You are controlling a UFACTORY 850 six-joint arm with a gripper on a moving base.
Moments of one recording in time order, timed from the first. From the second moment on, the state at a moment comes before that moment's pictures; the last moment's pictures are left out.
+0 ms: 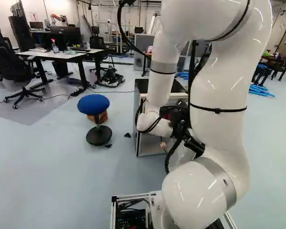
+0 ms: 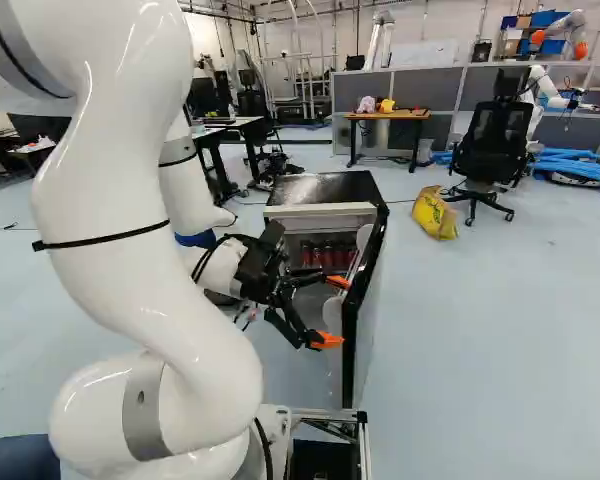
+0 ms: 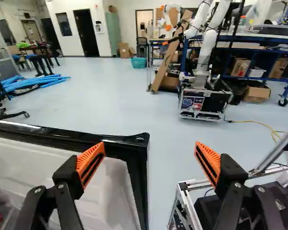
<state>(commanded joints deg) 14.0 -18.8 -21.2 115.5 76.7 0.0</state>
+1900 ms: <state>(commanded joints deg) -22.7 -30.4 -52.2 114.6 71.4 0.0</state>
